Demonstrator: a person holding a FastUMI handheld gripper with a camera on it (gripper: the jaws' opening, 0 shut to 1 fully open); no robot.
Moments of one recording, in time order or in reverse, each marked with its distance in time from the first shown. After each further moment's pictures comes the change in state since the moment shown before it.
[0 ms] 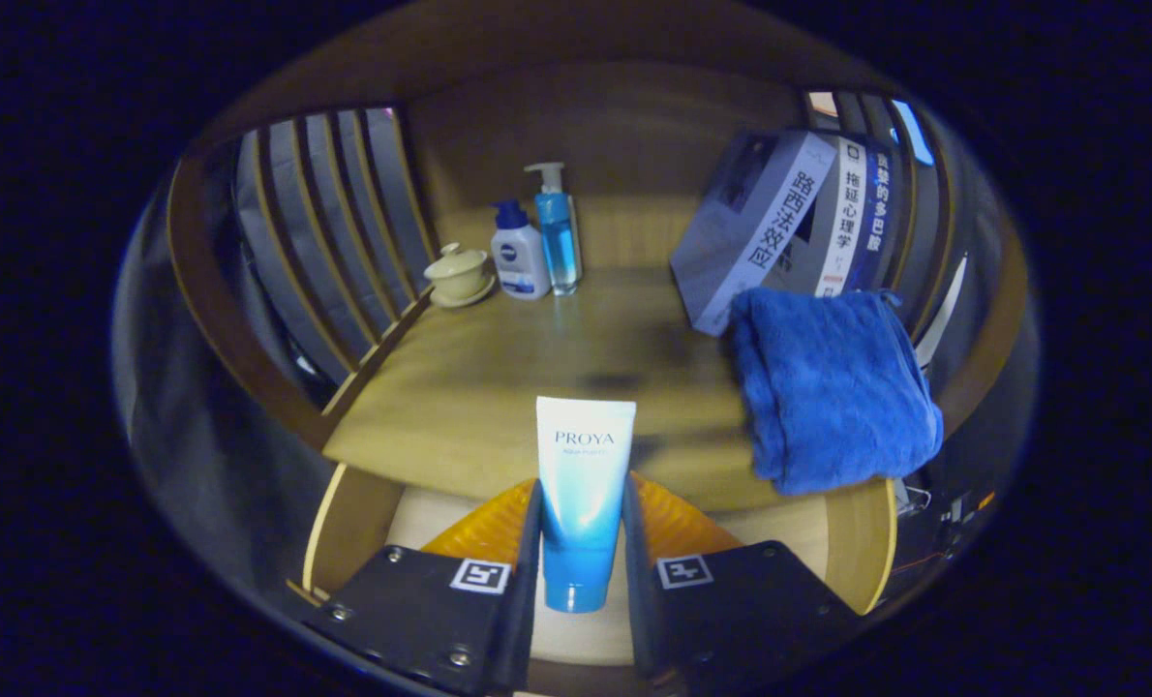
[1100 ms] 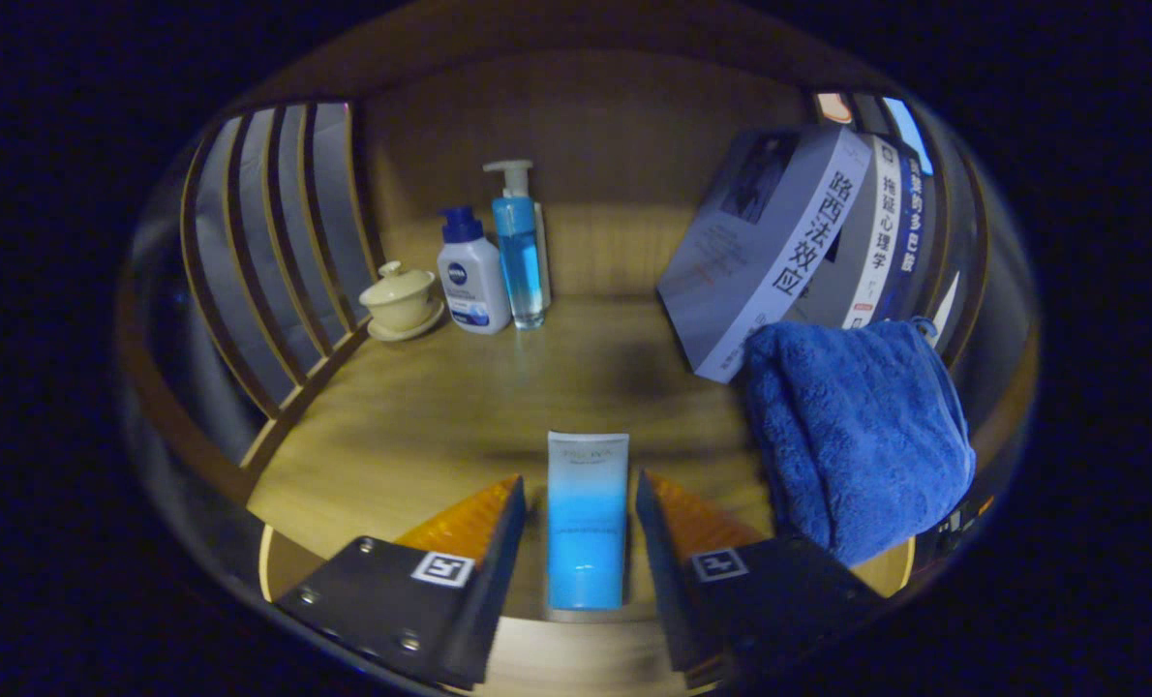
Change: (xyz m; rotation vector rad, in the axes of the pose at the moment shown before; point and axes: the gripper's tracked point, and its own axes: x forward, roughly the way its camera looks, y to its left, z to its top) arm 0.060 -0.002 0.029 0.015 -0.119 -0.051
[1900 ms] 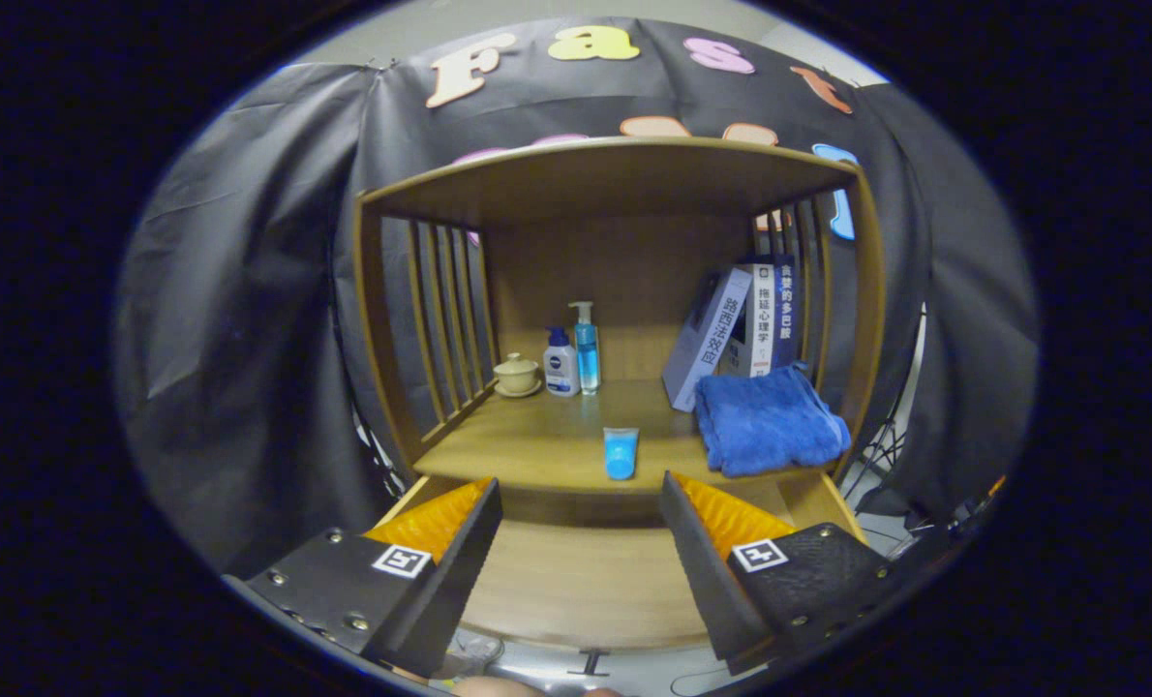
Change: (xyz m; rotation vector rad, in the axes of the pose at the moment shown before) arm -0.243 0.008 -0.065 0.002 -0.367 0.128
